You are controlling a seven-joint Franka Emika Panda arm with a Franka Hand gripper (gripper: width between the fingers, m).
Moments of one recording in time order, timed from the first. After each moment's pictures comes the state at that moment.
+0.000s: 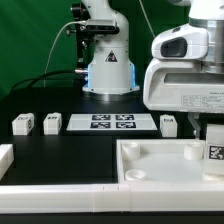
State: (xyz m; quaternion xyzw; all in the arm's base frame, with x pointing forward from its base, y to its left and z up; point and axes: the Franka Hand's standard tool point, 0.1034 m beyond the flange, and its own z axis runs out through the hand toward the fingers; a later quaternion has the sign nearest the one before) arm 0.630 0.120 0.082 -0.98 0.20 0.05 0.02
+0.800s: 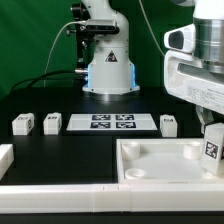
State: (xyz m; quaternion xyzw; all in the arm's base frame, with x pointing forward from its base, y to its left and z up) arm 0.629 0.124 0.081 -0.87 0.49 0.05 0.01
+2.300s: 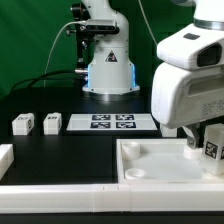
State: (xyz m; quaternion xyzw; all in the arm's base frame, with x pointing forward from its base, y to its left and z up) arm 0.626 0.120 0.079 -0.97 -0.24 0.05 0.03
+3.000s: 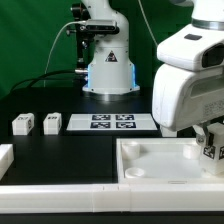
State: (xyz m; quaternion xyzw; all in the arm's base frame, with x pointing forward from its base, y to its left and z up) arm 0.627 0.118 0.079 -0.97 -0.25 0.04 0.03
